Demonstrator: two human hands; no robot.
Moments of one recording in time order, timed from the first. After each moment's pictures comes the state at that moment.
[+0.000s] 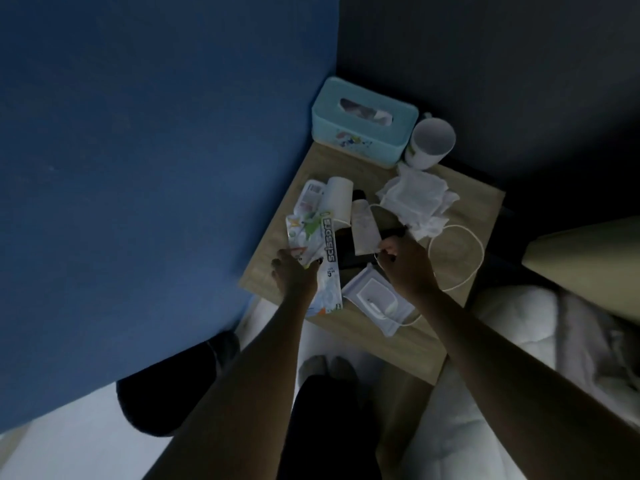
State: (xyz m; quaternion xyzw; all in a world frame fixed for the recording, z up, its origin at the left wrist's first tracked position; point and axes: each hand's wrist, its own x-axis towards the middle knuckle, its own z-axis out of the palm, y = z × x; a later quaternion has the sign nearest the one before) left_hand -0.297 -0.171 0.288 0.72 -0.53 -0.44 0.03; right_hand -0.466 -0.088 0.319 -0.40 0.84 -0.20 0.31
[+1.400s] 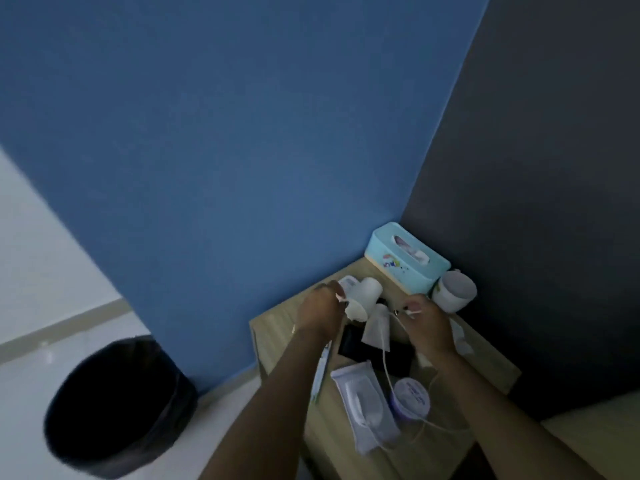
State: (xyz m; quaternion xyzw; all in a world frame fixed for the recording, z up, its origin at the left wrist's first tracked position) left_hand -0.303 -0.154 0.363 0.64 -0.68 -0.31 0.19; right_hand -0.511 -0.128 0.323 -0.53 0.77 -0.27 0.23
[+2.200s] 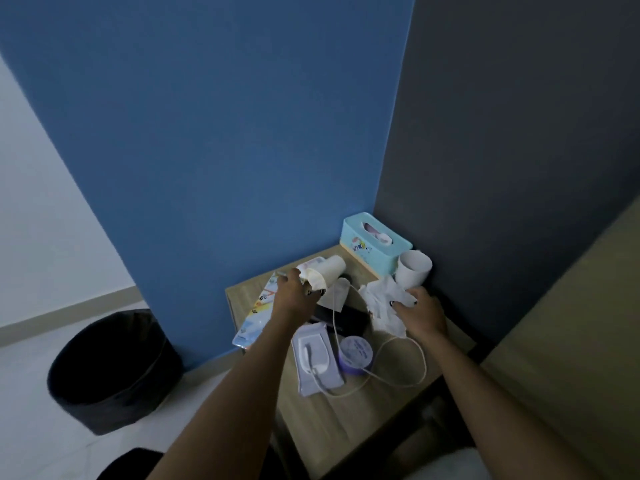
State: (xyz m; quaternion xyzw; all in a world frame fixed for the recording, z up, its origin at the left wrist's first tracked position) left_hand -0.382 -0.041 0.341 0.72 -0.58 -0.28 0.26; right_hand -0.626 -0.050 0.300 -0.52 0.76 -0.29 0.25
